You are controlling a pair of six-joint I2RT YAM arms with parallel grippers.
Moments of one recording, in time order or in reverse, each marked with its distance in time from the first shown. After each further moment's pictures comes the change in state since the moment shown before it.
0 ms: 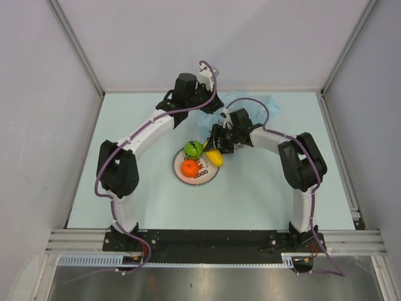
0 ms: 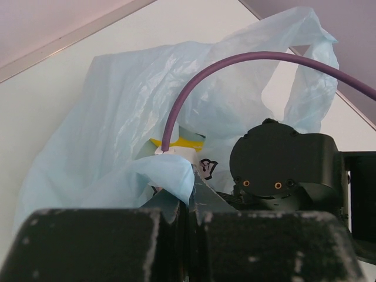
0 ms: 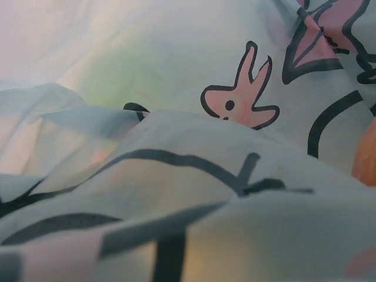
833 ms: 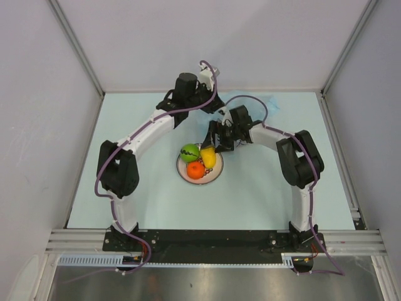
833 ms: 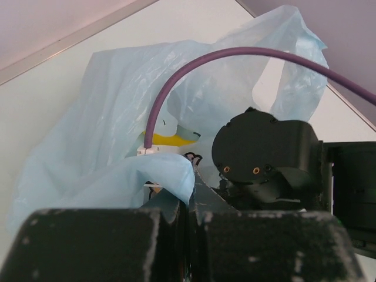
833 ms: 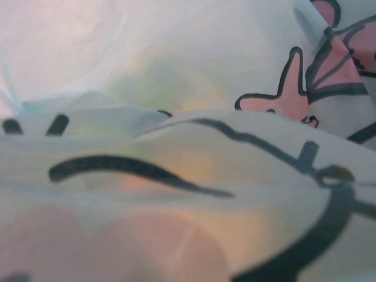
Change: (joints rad) left arm -0.005 0.000 0.003 0.002 0.000 0.002; right arm -0.009 0.060 0.072 0.013 -0.074 -0.003
